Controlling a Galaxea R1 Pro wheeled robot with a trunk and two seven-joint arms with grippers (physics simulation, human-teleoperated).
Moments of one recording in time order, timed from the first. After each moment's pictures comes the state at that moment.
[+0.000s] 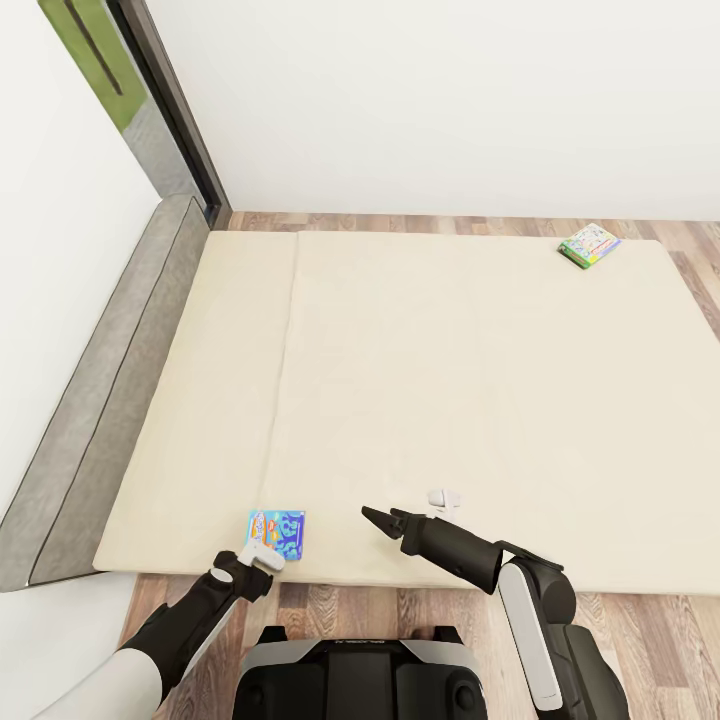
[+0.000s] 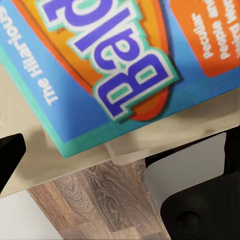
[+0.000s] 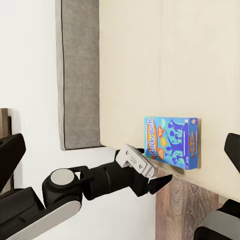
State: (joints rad) left arm -0.60 0.09 -0.38 -0.56 -0.07 0.32 0.01; right arm -0.27 0.14 -0.04 -1.58 -0.33 0.84 0.65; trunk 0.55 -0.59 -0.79
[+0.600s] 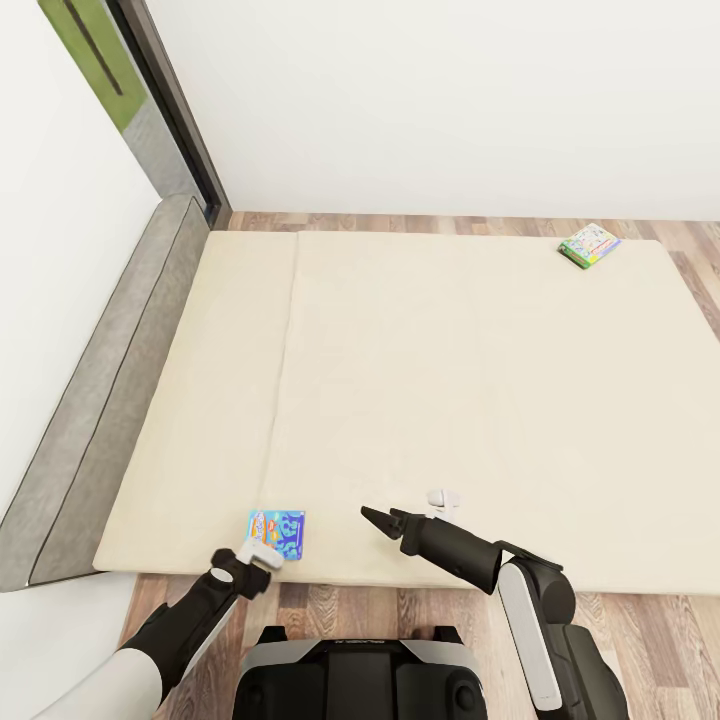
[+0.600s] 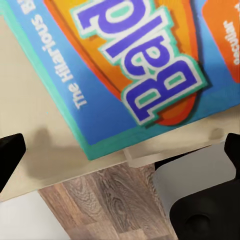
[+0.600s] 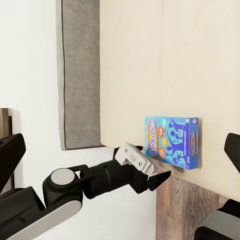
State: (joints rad) left arm -0.60 0.09 -0.38 -0.57 -0.07 0.32 0.05; right arm -0.27 0.15 -0.04 -1.58 -0.33 0.84 0.65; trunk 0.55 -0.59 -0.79
